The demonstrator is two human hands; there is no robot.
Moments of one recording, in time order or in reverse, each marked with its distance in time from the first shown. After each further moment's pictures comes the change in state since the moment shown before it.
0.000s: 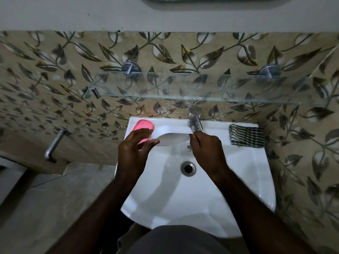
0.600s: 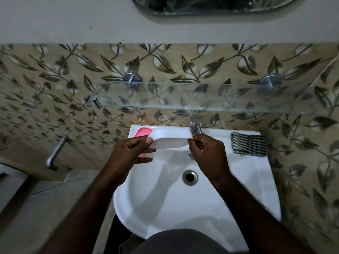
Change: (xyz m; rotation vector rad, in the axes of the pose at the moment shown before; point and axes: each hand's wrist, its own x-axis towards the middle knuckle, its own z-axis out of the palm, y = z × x) left_hand 0.030 0.012 -0.023 -0.410 -0.286 -0.489; right_hand 0.007 -0.007 -0.006 0.258 0.105 -0.008
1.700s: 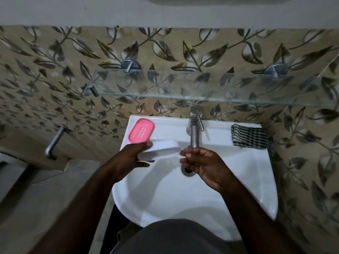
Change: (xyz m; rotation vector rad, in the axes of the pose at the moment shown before) left_hand 0.008 -0.038 -0.014 0.111 -0.151 -0.332; right_hand -0.034 0.025 0.000 0.880 -0.417 0.770
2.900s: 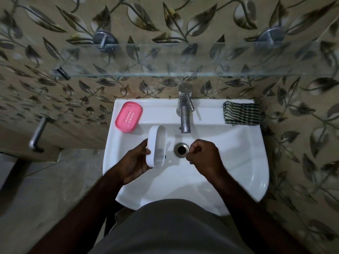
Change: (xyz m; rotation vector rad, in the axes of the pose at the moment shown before) left_hand 0.019 -0.063 0.029 -0.528 -0.300 -0.132; right_hand 0.001 0.044 -0.021 -0.633 0.328 -0.232
